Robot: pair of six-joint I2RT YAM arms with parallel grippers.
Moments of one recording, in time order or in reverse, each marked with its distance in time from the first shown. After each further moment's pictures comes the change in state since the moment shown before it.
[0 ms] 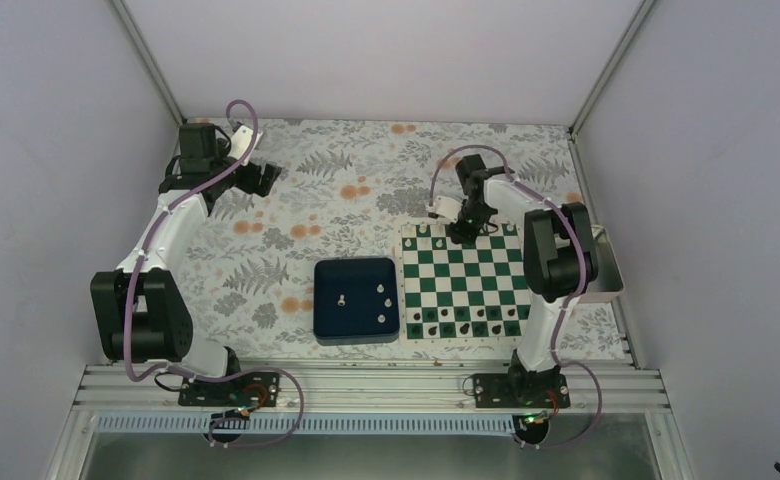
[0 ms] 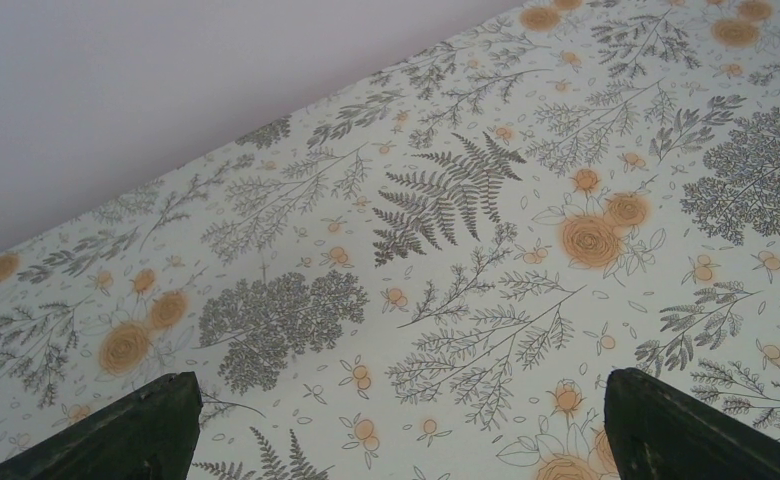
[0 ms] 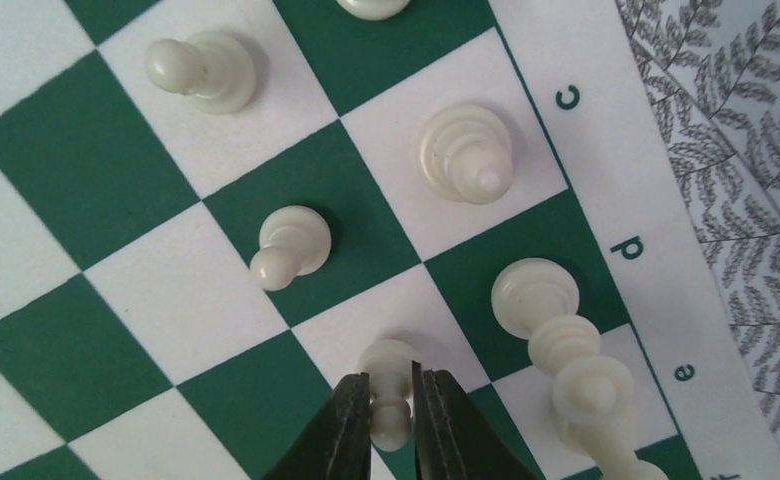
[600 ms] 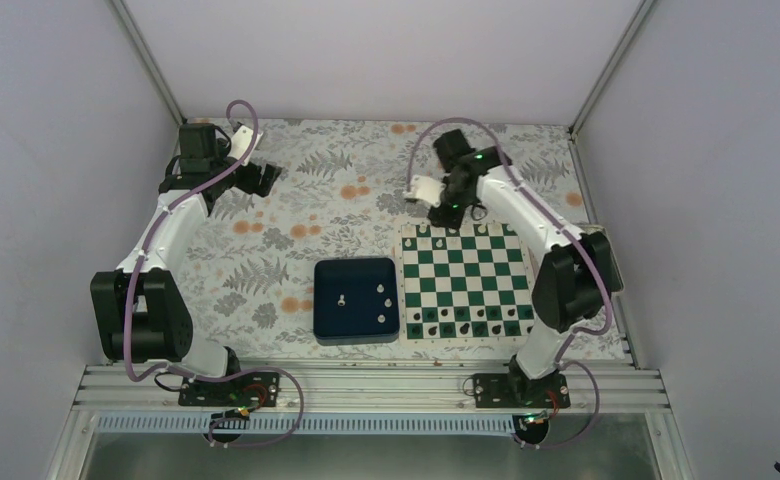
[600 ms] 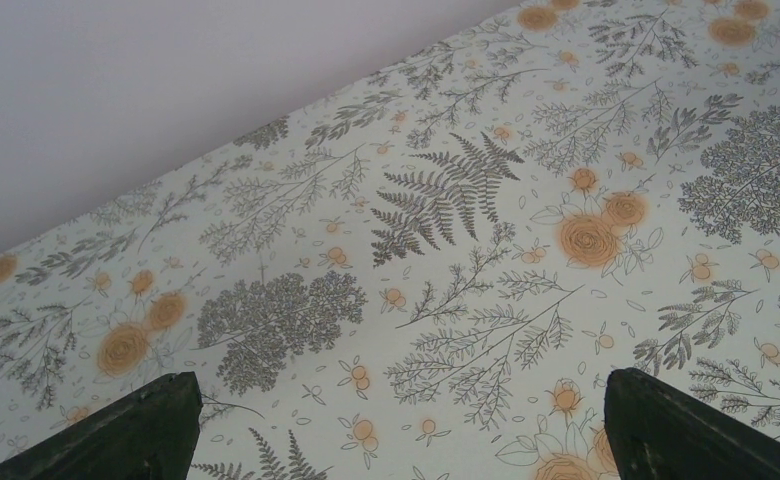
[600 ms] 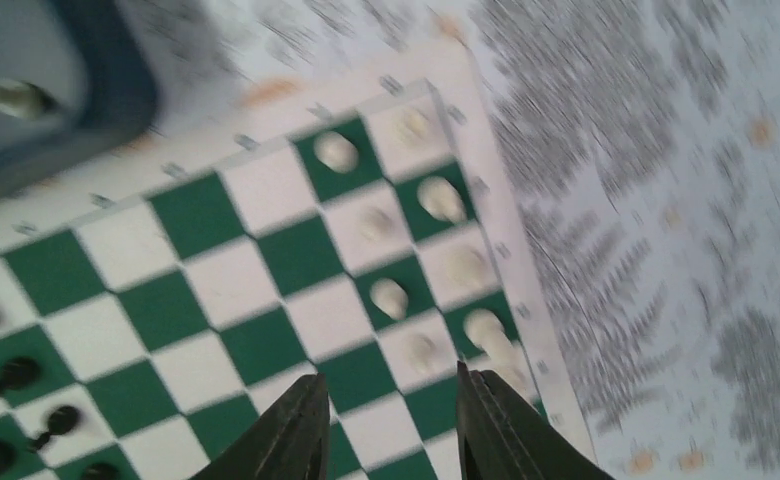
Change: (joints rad) left arm 0.000 0.000 0.000 -0.001 0.004 0.003; right arm 0.139 -0.197 0.195 -0.208 0.024 0.025
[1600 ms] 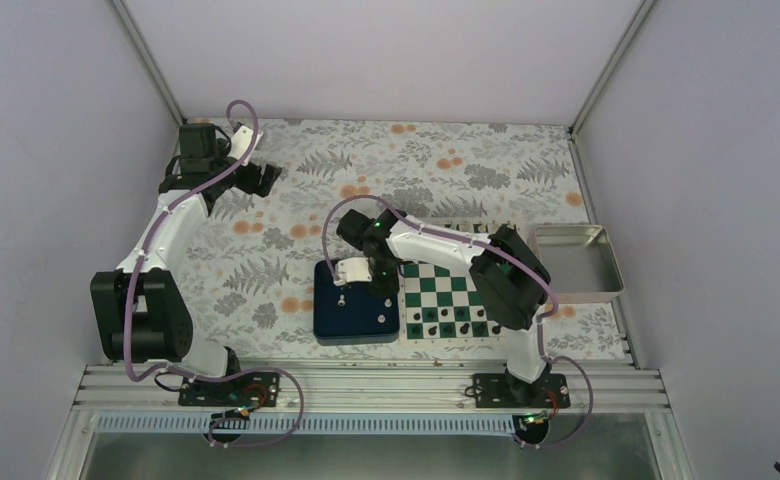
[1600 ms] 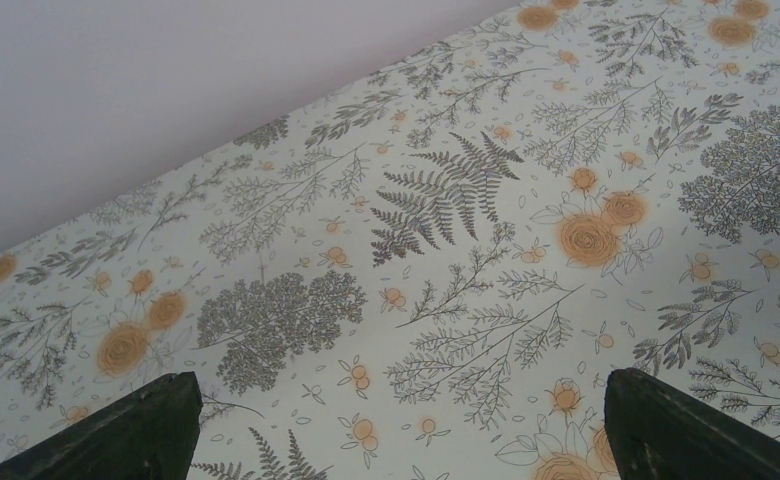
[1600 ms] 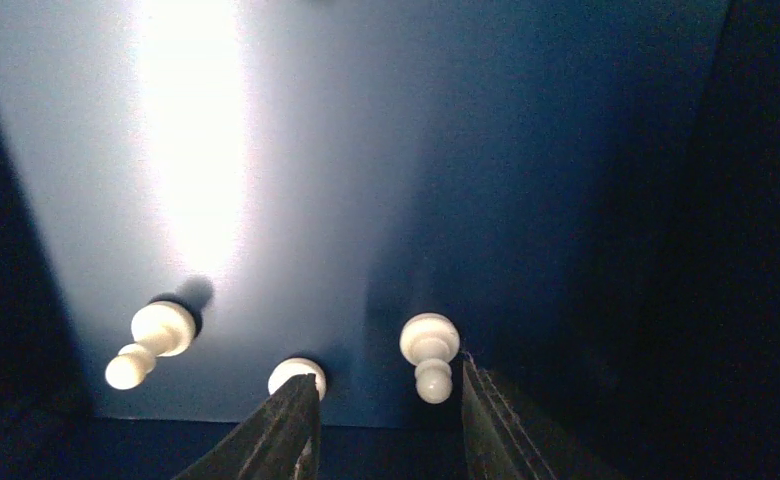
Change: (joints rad) left arm 0.000 0.000 0.000 -0.001 0.000 0.000; right arm 0.544 0.221 -0.089 0.063 0.079 0.090
